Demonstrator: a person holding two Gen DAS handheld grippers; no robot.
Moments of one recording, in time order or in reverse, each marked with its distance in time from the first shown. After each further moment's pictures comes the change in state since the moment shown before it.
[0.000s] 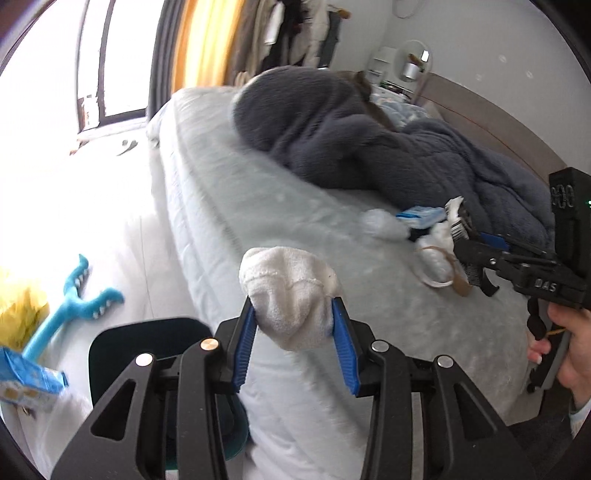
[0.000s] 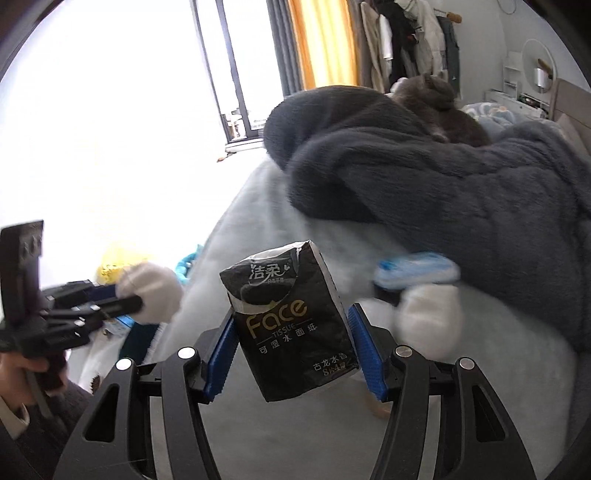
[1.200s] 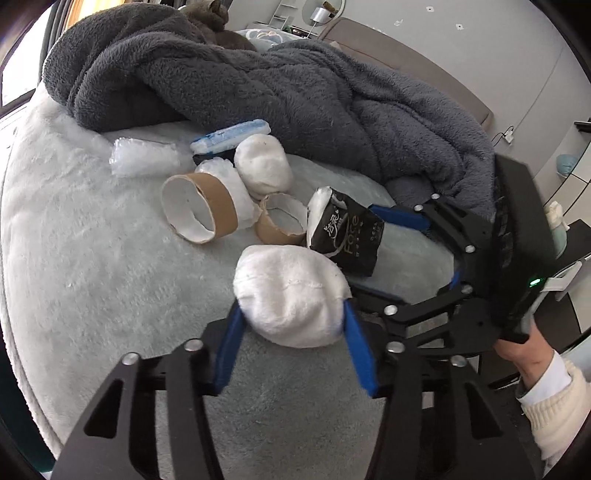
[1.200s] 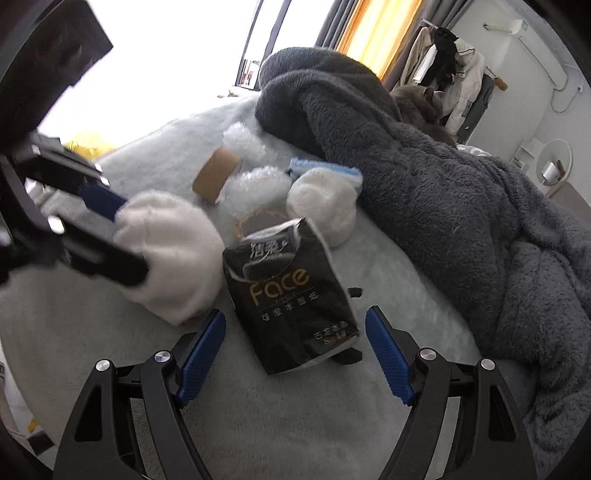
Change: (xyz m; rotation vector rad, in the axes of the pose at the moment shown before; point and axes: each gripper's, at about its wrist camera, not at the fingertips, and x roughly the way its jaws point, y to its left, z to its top) left arm 0.076 -0.174 -0.019 0.146 0.208 -0.358; right arm -0.031 -0.067 -0.096 -0.421 0.113 -0.242
